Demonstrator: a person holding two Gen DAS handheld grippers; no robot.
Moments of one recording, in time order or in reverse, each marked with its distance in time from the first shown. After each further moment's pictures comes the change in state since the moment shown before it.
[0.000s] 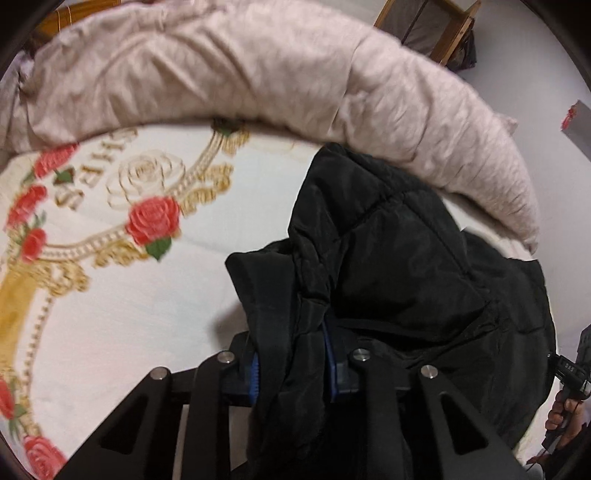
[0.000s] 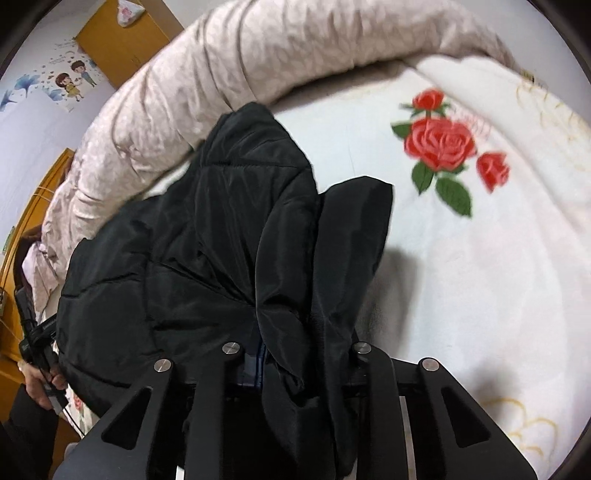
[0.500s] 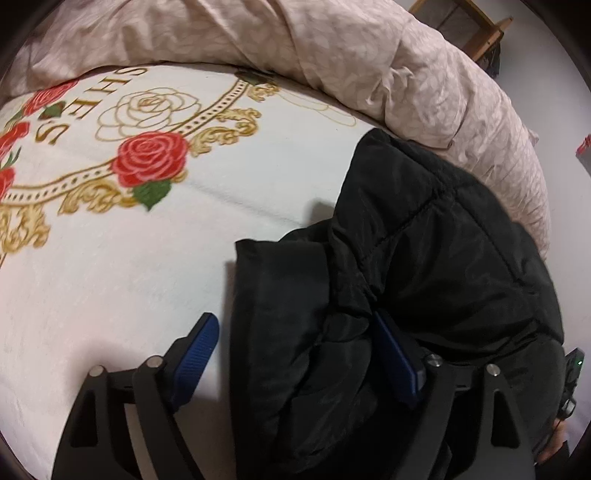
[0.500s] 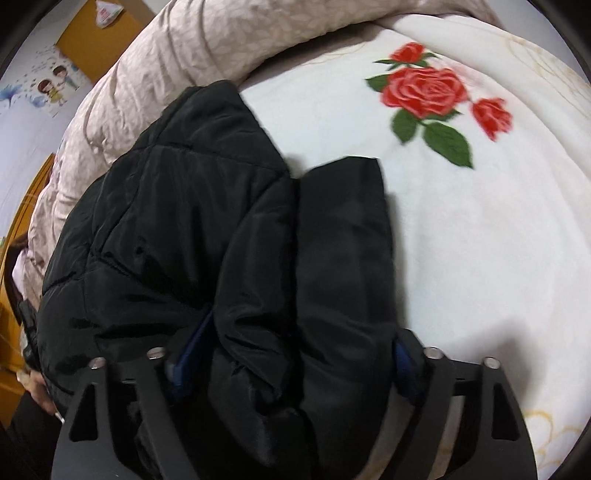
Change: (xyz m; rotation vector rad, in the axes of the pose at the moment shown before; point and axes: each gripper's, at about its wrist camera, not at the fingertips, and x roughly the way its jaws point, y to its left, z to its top) left arm 0.077 0.038 -0.017 -0.105 0.082 -0.032; right arm 0.063 -0.032 -0.010 0.054 0.077 -0.007
